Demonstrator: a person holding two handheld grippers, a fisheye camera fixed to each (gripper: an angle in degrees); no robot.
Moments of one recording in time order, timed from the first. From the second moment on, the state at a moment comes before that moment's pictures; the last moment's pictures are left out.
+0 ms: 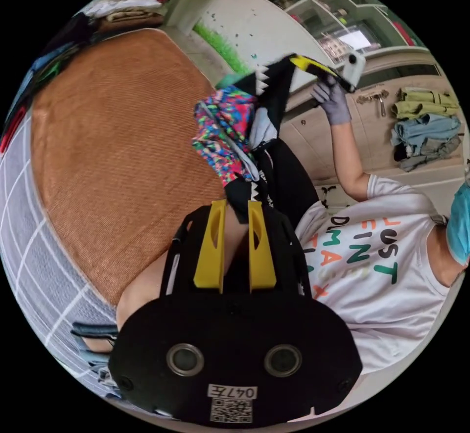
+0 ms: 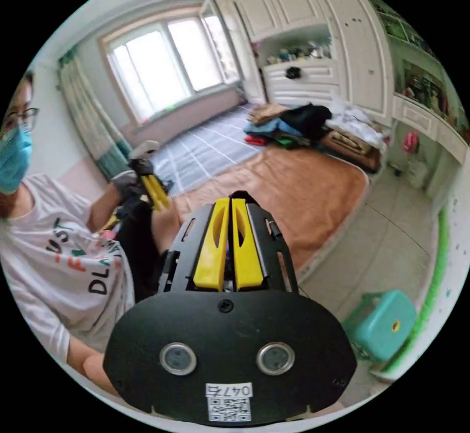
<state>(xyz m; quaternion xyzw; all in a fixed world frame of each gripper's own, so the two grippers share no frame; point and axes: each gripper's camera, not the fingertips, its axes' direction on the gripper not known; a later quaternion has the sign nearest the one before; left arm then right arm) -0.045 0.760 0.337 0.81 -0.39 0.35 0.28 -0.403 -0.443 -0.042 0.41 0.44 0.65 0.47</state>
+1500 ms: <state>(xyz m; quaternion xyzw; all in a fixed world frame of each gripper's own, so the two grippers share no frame) 0.234 0.763 0.381 0.76 -0.59 0.18 0.19 -0.295 -0.683 0.010 0.21 0.30 0.74 0.56</state>
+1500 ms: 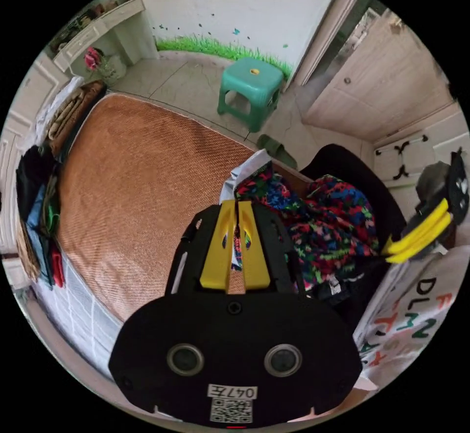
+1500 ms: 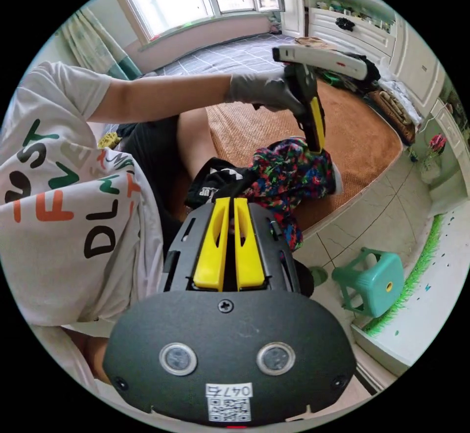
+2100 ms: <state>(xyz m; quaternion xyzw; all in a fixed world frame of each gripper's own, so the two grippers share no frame) -0.140 1.001 0.479 0.76 -0.29 0.56 0.10 -0.405 -0.673 -0.136 0.13 0.53 0.77 0.34</state>
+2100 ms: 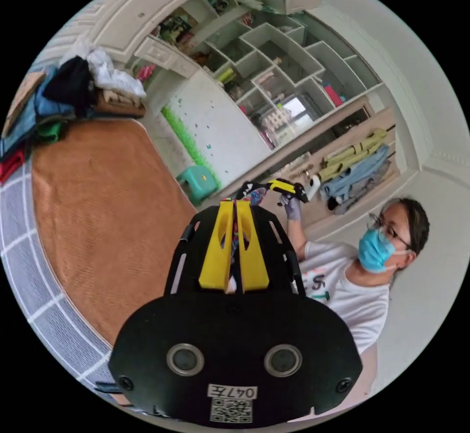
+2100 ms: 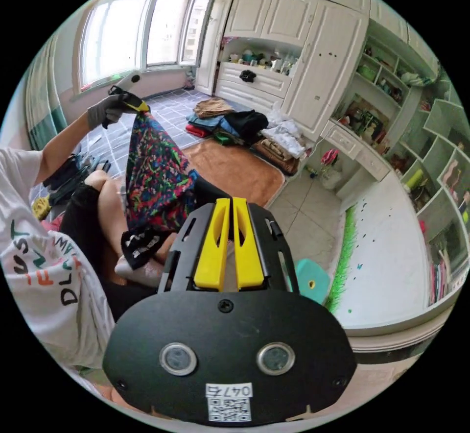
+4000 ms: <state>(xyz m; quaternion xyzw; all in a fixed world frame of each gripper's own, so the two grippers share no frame) -0.196 0.665 0.168 0.71 -0.22 0.67 0.09 -0.291 -0.317 0.161 0.37 0.23 0.87 0.22</state>
